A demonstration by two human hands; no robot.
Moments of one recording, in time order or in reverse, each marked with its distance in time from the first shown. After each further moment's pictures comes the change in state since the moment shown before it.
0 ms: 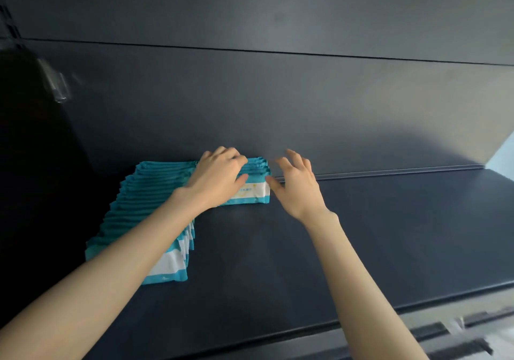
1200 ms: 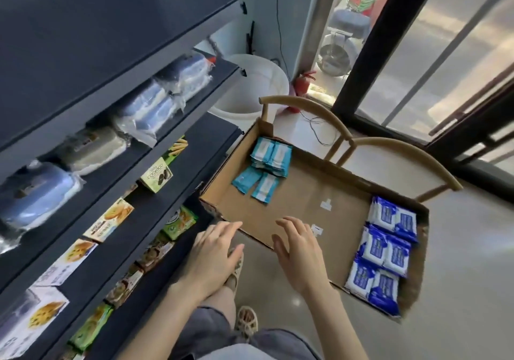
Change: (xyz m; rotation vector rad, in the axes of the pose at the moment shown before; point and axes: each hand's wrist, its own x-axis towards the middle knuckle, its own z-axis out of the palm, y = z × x) left_hand -0.260 0.548 0.138 -0.621 -0.612 0.541; right_hand -0.613 0.262 -0.103 -0.037 0.113 0.966
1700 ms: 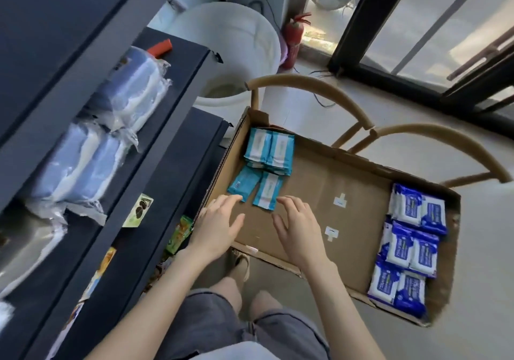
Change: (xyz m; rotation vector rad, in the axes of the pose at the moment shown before) left_hand 0.240 -0.061 0.000 -0.065 -0.235 -0.069; right_hand 0.205 0.033 0.048 0.051 -0.100 0.243
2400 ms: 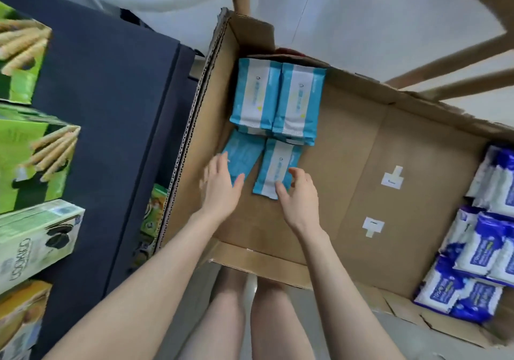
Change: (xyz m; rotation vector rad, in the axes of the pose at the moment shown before) left_hand 0.223 -0.121 0.176 -0.023 -0.147 -0.370; right_hand 0.167 0.136 0.199 0.304 -0.215 0.567
